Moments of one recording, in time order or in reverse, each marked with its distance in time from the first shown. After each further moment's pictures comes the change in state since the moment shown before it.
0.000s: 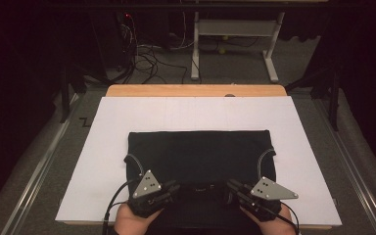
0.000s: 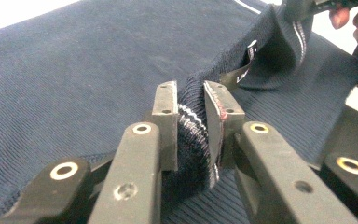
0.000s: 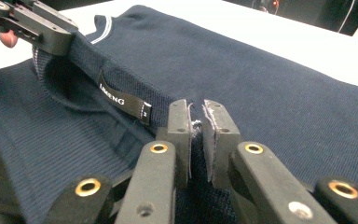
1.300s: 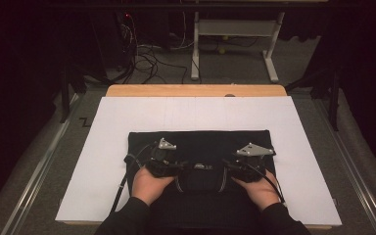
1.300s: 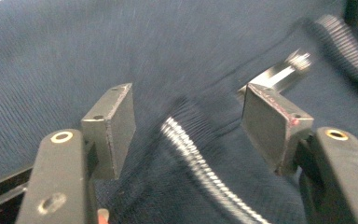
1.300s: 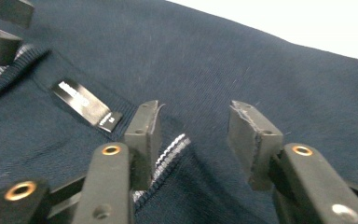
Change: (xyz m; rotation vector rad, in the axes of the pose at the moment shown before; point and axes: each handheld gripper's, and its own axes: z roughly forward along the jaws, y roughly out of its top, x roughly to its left) left arm 0.071 0.047 0.085 0.254 0.109 -0.202; right arm -0.058 0.022 0.079 0.234 -0.147 0.158
